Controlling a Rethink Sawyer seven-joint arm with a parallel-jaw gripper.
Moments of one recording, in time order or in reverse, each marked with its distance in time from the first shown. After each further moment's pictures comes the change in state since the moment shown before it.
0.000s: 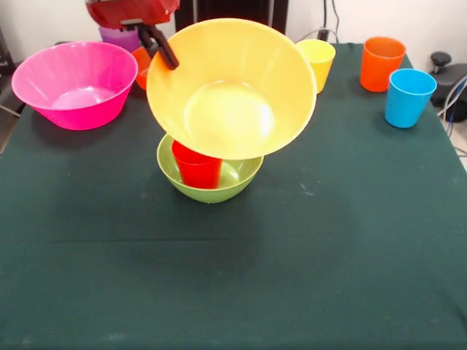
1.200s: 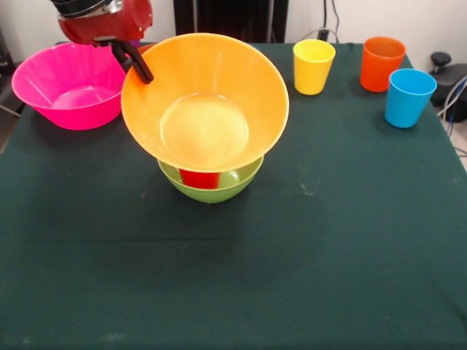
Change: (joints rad) arm -0.025 0.049 0.015 -0.075 -0.062 0.061 -0.055
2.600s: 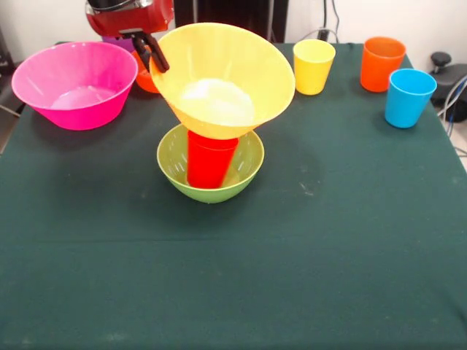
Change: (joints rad) arm -0.037 -0.029 0.027 0.149 -0.111 -0.071 0.000
